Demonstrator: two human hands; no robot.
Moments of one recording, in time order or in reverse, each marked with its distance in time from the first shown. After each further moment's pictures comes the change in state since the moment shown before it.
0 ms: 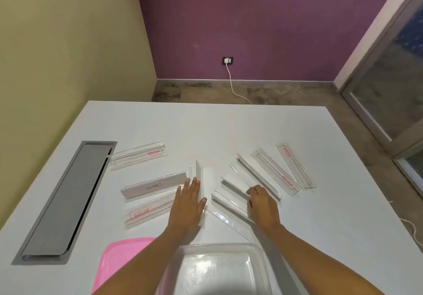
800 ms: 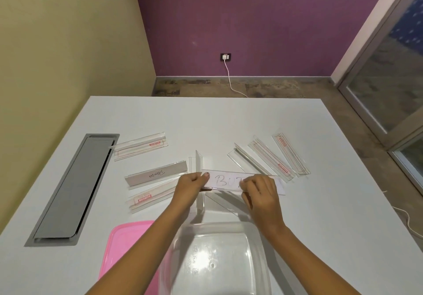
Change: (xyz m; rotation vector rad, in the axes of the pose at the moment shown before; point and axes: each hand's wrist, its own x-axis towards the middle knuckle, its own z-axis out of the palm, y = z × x) left_hand -0.044 0.042 -0.080 -1.187 -0.035 -0.340; right_hand -0.053 -0.038 -0.069 0.181 0.566 -0.304
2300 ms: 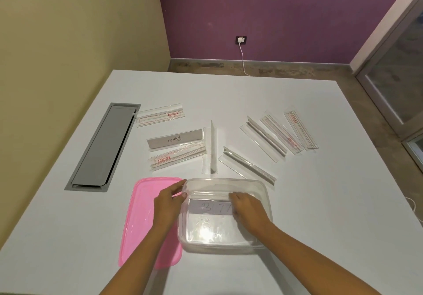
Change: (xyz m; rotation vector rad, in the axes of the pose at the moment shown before) left_hand -0.106 -0.105 -0.058 0.257 0.264 -0.047; right_hand -0.104 -0.054 0.015 -0.091 -0.927 0.042
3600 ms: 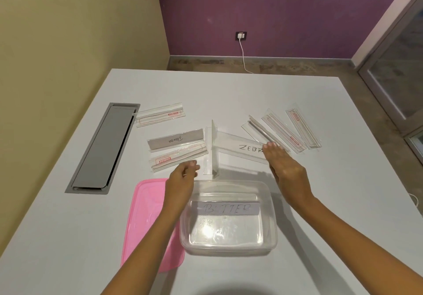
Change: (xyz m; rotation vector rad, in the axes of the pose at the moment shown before) left_hand 0.002 0.061 0.004 -0.205 -0.006 0.098; right_hand 0.001 0.062 -0.093 -0.050 0.797 -0.103
